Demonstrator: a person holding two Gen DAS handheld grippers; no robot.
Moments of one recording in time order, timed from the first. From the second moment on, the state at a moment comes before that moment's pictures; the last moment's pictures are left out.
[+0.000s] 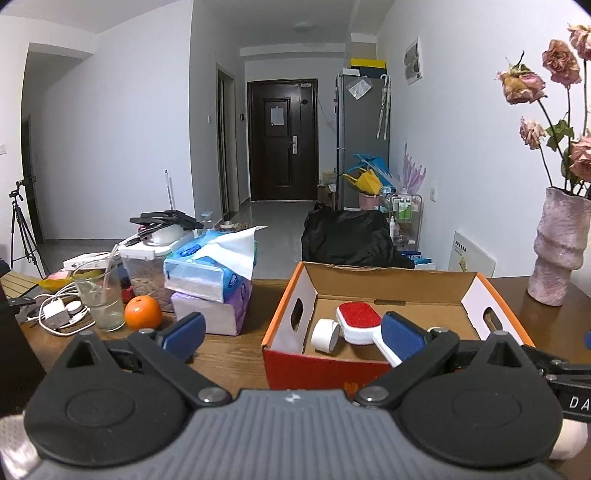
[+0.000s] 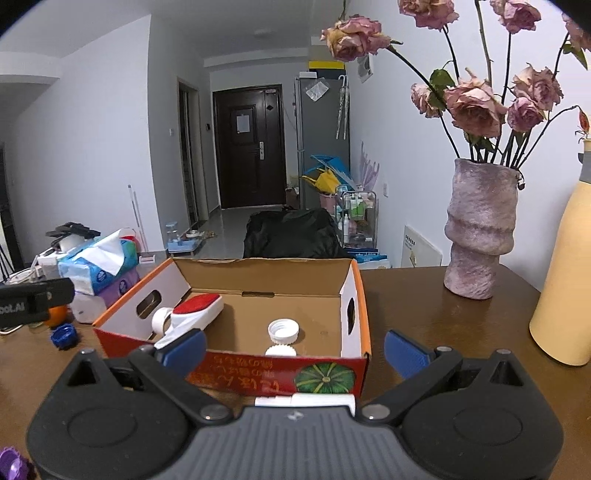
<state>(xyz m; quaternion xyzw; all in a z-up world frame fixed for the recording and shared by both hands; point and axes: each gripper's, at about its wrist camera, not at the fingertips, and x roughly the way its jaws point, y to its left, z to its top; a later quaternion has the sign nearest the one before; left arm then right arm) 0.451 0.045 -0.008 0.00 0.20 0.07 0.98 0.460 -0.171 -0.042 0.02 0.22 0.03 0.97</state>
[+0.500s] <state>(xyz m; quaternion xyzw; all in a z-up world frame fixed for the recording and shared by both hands) 0.399 0.055 -0.008 0.00 0.19 0.08 0.98 0.404 -0.172 -0.039 0.01 0.21 0.04 0.98</state>
